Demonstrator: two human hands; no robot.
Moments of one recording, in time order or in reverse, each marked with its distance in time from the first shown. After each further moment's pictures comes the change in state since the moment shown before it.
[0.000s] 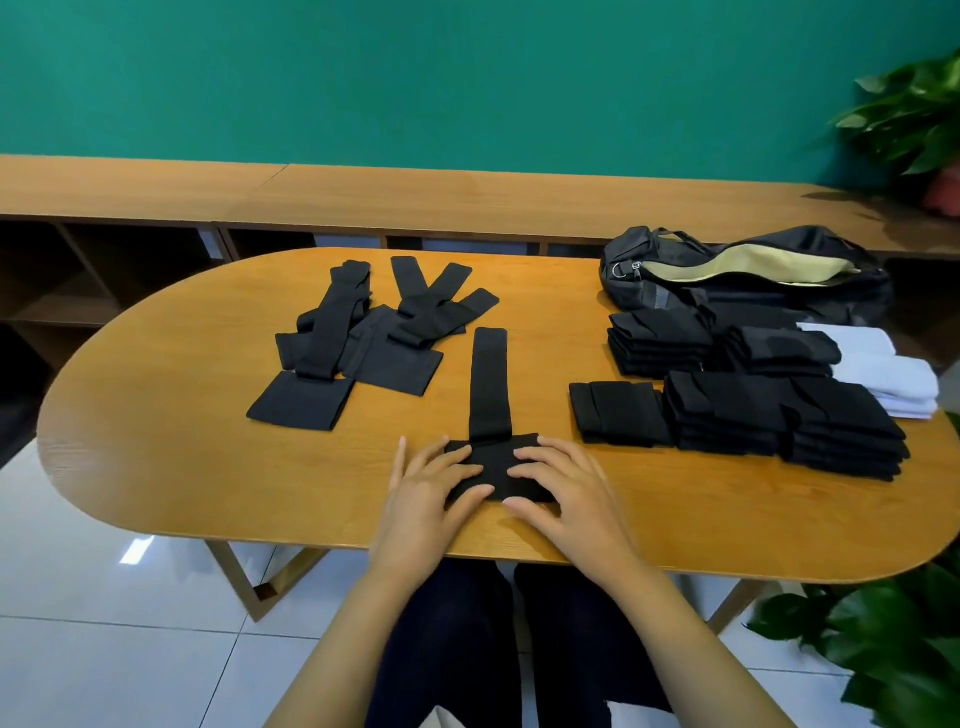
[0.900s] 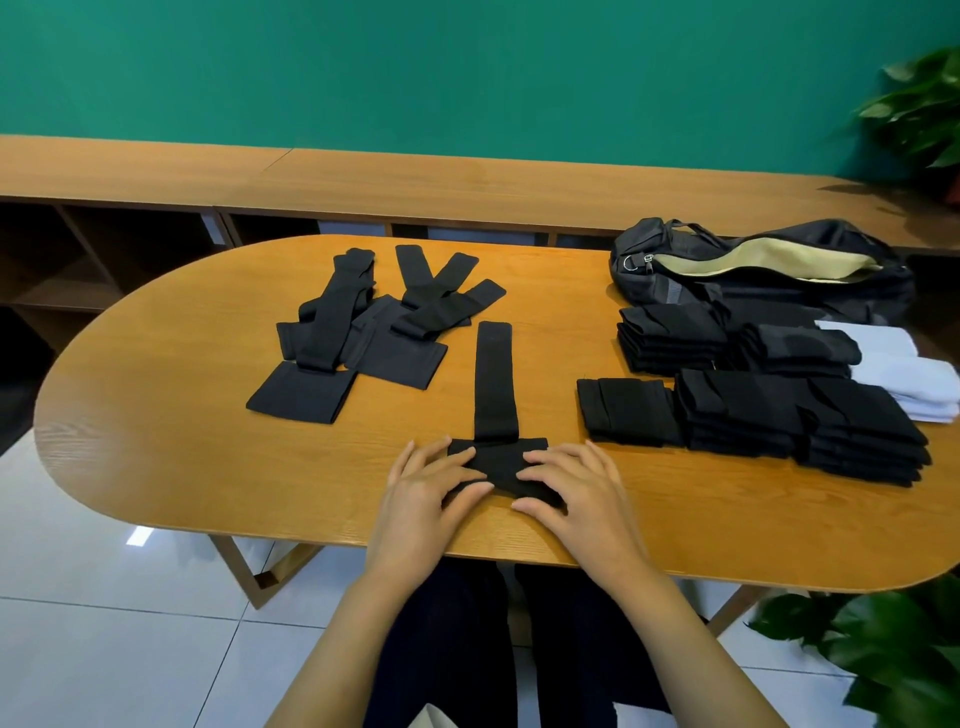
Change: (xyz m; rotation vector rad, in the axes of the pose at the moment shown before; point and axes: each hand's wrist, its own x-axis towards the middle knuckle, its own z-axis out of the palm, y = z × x) left_hand -0.005 -0.002 0.001 -0.104 0.044 -0.029; right_hand -0.001 0.003 0.004 -0.058 0.049 0.009
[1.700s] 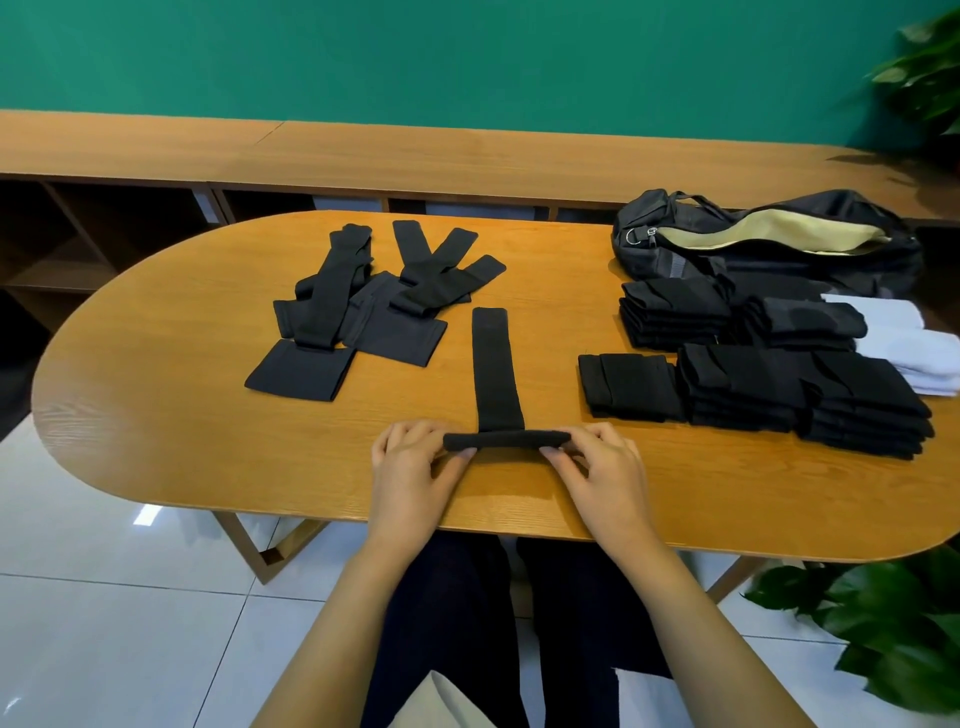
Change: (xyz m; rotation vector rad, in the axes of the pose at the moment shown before) left_hand 0.004 0.005 -0.006 0.010 0.099 -0.114; right_hand -0.002 0.000 -0.006 0.128 0.014 0.346
